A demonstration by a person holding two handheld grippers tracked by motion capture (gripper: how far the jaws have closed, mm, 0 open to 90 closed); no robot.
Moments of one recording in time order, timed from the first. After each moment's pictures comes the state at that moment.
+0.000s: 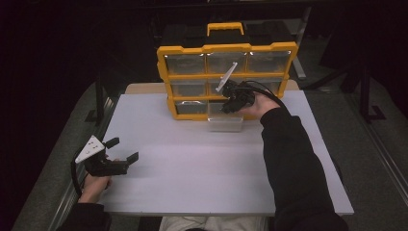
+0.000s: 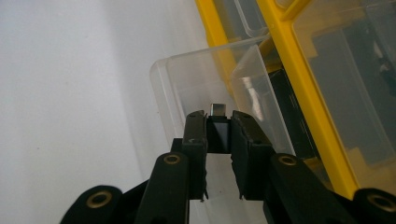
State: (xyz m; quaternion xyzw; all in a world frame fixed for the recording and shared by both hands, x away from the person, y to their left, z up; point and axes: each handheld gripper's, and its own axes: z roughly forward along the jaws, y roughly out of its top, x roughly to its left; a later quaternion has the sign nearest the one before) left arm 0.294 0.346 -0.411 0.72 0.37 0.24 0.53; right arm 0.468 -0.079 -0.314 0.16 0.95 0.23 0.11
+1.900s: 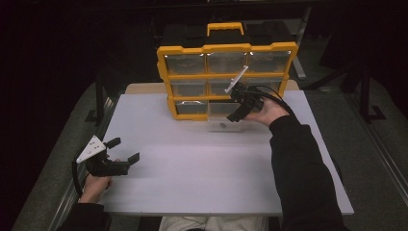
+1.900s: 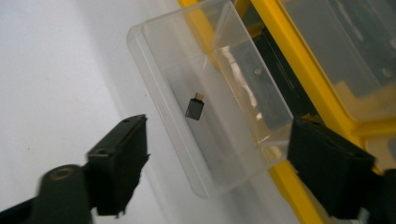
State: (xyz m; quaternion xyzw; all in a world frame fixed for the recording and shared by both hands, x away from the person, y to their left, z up) left arm 0.294 0.344 -0.411 0.73 0.37 0.24 0.53; right arm 0.453 -0.103 -0.320 0.24 0.93 0.23 0.13
